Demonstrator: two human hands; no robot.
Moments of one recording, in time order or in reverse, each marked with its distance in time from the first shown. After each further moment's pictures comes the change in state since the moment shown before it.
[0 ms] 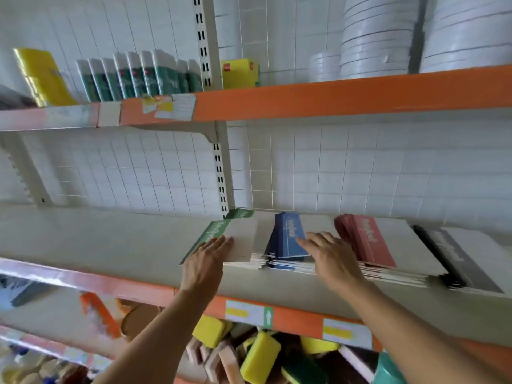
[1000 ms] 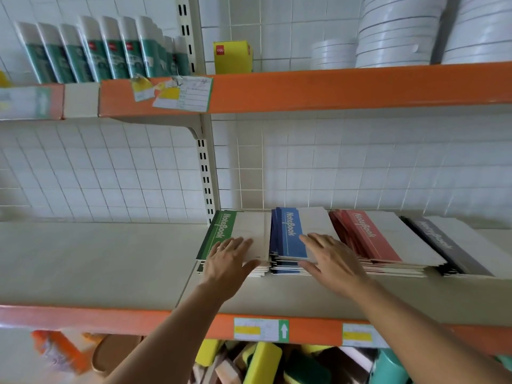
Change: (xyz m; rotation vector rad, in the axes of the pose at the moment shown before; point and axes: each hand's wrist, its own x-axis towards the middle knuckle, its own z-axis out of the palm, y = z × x) left_hand 0.049 -0.016 0.046 0.043 -0.345 0.186; right_hand 0.013 -0.019 0.007 -0.053 -0.276 0.190
